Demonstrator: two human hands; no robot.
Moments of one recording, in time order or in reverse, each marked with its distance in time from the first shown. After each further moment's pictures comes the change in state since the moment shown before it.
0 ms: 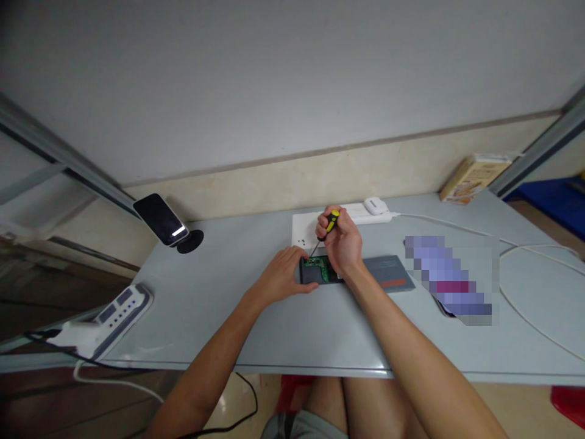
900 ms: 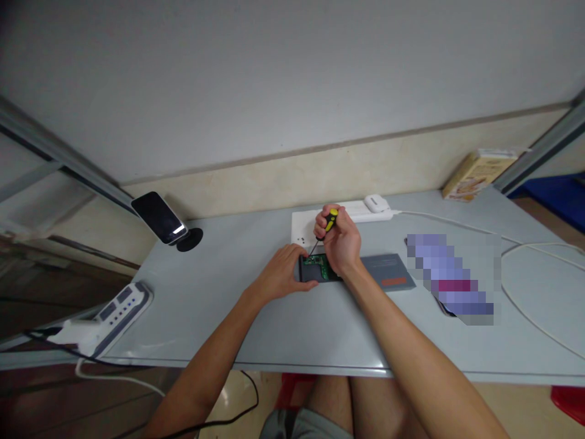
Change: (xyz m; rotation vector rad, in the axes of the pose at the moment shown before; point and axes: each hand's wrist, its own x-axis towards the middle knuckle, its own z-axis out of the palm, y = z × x) left_hand 0.001 -0.003 0.003 -0.037 0.008 0.001; right_hand -0.003 -0.001 0.006 0.039 0.026 0.025
